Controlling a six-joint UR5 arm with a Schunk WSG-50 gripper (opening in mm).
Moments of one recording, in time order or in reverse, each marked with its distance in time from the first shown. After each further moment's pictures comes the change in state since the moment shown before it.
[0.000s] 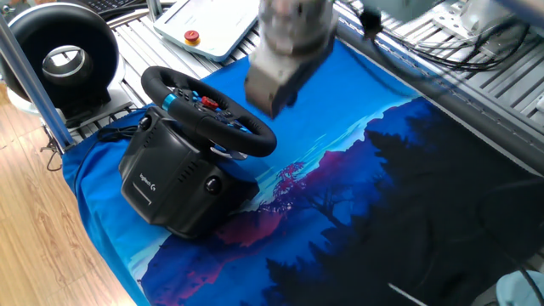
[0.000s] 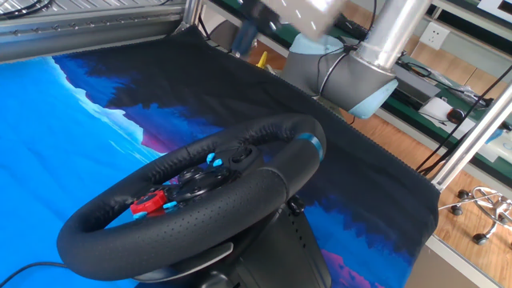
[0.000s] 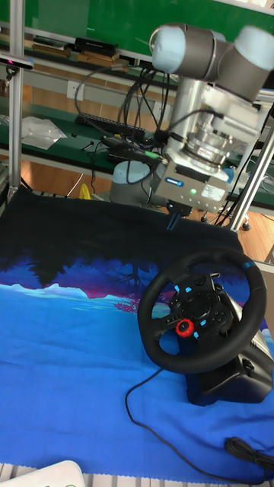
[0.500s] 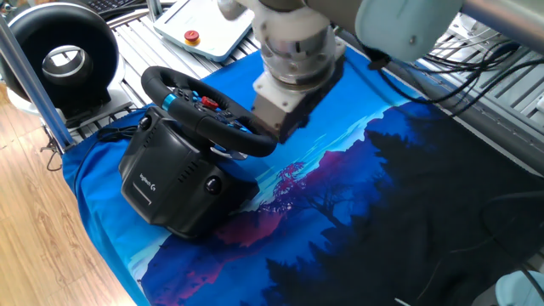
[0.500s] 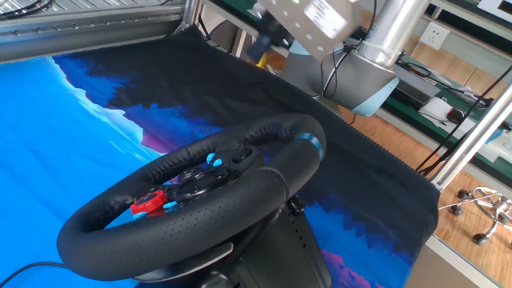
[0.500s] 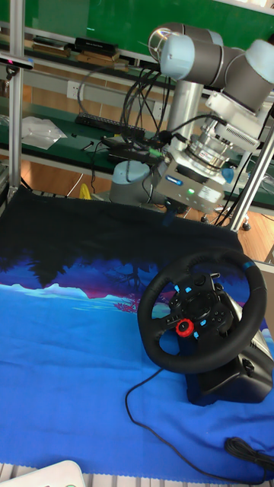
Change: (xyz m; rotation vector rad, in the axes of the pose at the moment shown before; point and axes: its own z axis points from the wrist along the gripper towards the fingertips) arm 0.032 -0.036 -0.002 0.192 0.059 -0.019
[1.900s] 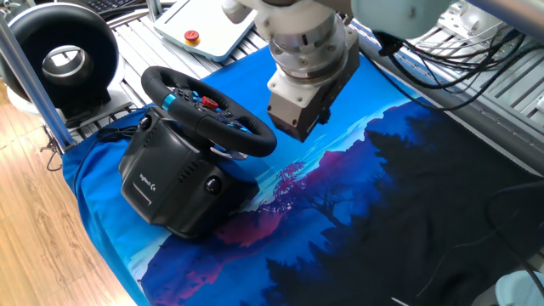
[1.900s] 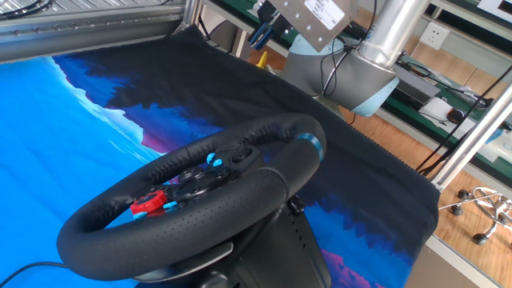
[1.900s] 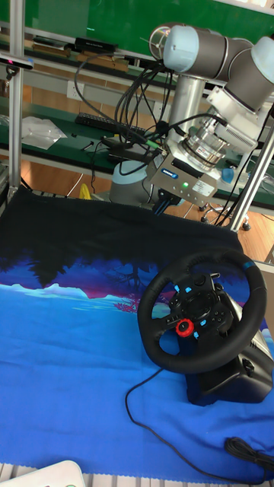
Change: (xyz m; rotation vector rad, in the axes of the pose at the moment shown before) arm 0.015 0.003 -0.006 -0.045 0.088 -0.068
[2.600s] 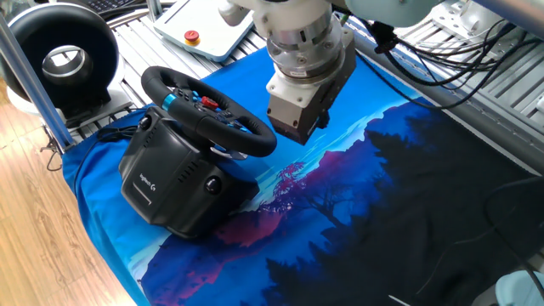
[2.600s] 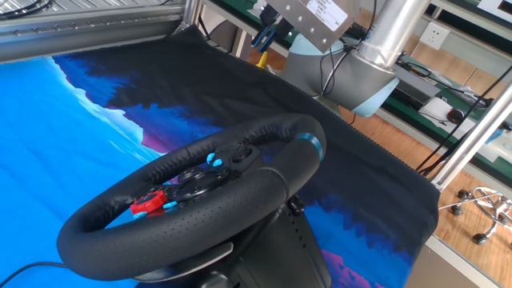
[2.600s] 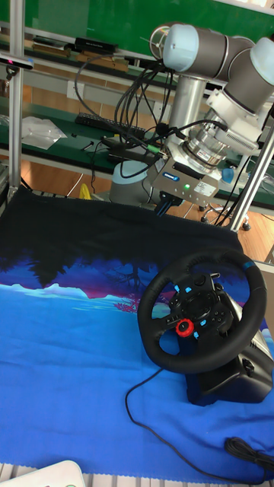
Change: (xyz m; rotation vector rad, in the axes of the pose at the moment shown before) arm 0.006 0.013 0.001 -0.053 0.042 -0.042
